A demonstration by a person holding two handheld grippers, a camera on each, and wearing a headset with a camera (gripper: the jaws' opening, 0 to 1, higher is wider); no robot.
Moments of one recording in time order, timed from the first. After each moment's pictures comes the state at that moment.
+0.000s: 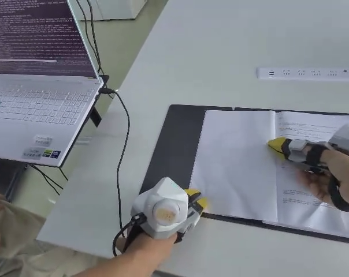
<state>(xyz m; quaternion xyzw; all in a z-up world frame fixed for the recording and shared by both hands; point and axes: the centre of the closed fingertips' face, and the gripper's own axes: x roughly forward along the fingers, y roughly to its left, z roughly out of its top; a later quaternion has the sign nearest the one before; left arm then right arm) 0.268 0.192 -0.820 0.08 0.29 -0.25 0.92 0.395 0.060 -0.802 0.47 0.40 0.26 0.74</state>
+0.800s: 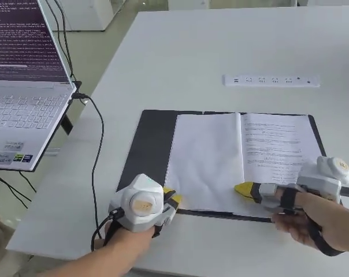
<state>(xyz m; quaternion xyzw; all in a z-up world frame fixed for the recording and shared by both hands) 0.267 0.193 -0.819 0.07 0.29 -0.25 0.92 0.267 0.069 -0.807 0.44 0.46 0.32 0.70</state>
